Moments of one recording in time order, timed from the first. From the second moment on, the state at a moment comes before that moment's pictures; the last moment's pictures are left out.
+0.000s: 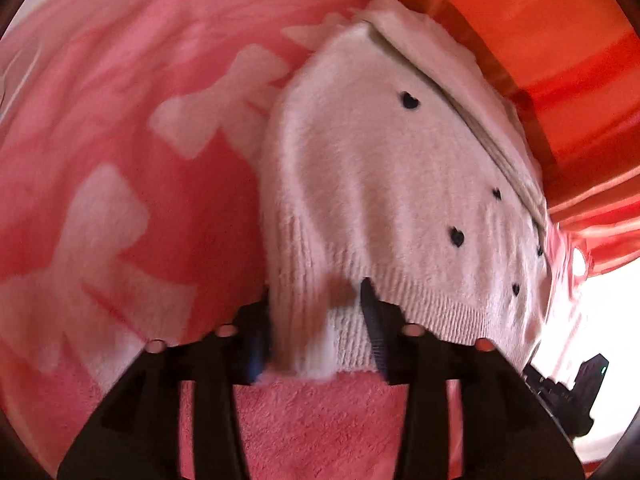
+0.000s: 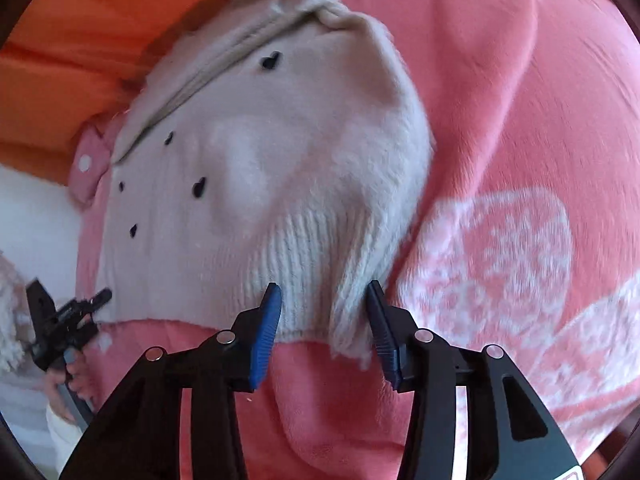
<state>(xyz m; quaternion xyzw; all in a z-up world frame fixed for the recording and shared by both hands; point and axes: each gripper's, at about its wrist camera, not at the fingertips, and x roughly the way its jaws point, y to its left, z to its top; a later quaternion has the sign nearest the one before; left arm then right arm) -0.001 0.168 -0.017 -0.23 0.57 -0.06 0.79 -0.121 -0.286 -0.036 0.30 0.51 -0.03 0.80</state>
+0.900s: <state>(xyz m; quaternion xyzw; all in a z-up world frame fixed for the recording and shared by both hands) -0.245 0.237 0.078 -0.27 0.54 -0.15 0.78 -0.423 -0.248 0.037 0.26 0.44 -0.07 0.86</state>
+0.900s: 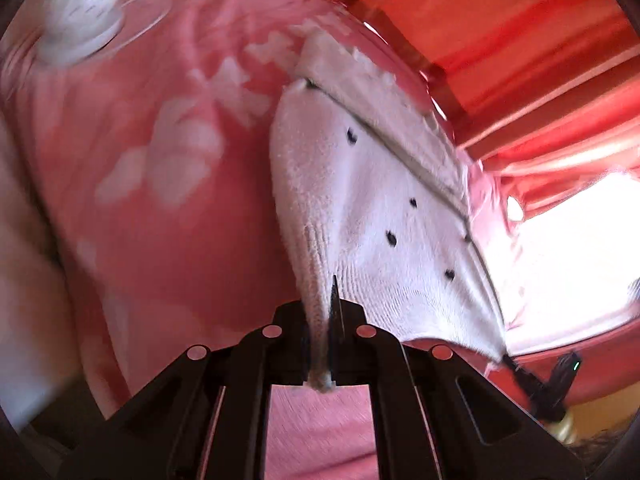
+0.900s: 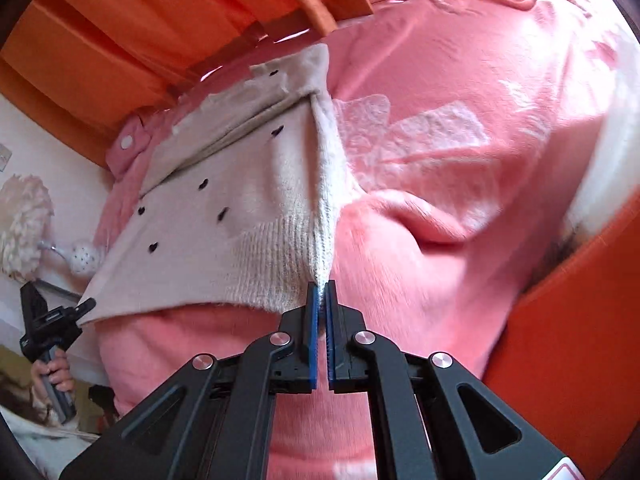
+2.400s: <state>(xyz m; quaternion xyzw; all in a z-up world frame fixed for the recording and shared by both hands) 0.136 0.117 0.005 -0.15 0.48 -0.11 0.86 0.000 -0.312 -0.004 0.15 0.41 -0.12 0.89</state>
